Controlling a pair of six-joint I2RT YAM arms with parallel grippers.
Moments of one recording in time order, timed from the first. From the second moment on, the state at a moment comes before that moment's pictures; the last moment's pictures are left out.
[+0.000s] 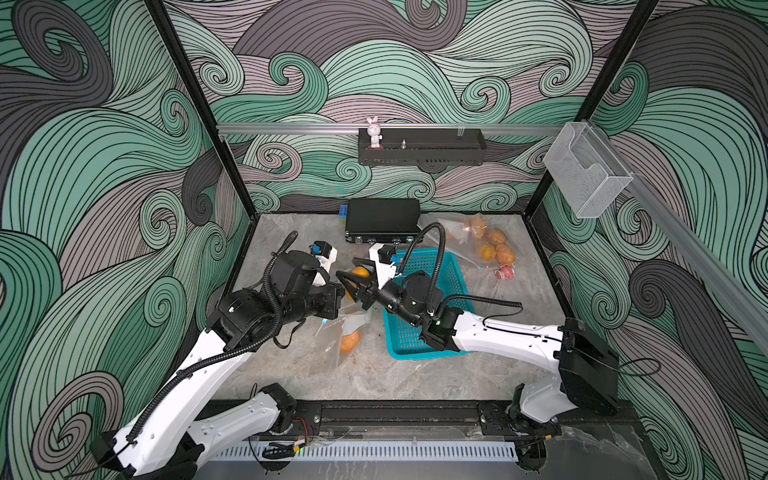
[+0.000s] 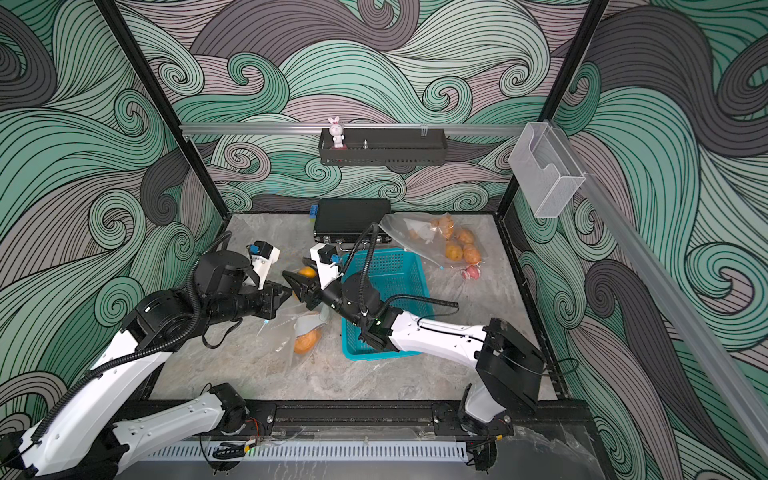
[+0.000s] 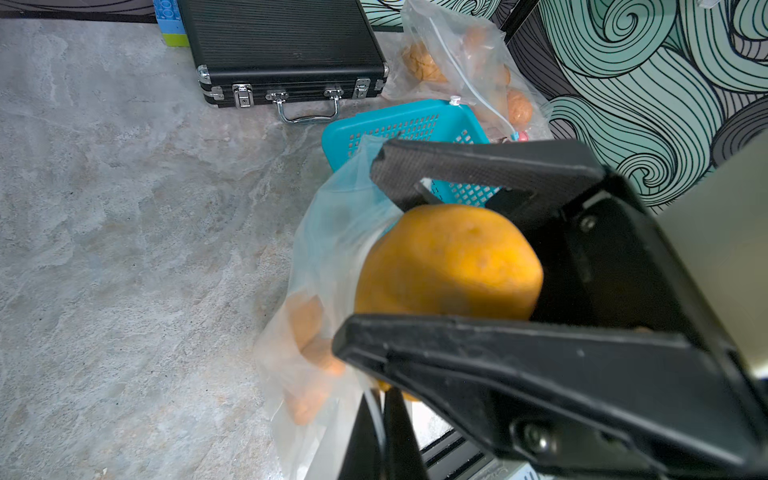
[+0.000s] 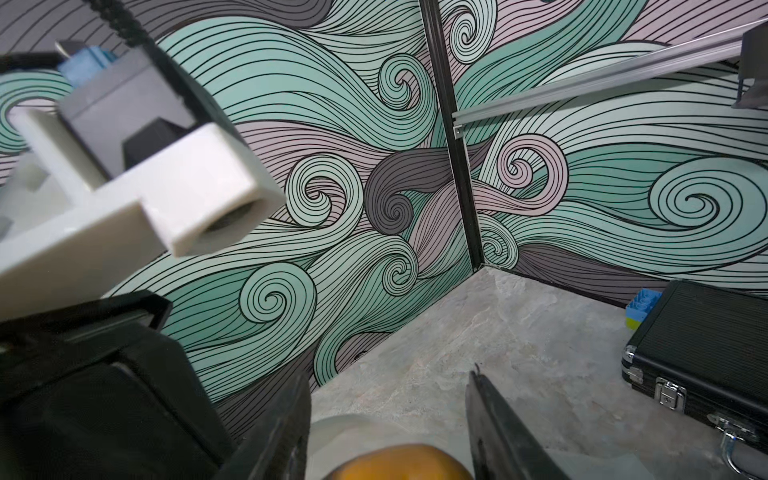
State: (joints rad) left arm -0.66 0.96 1.31 -1.08 0.00 -0.42; right arm 1.08 1.55 1.01 0.65 0.11 0.26
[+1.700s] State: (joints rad) left arm -0.65 0.97 1.30 -1.05 0.05 -0.43; right arm 1.12 1.61 1.31 -0.01 0.53 0.75
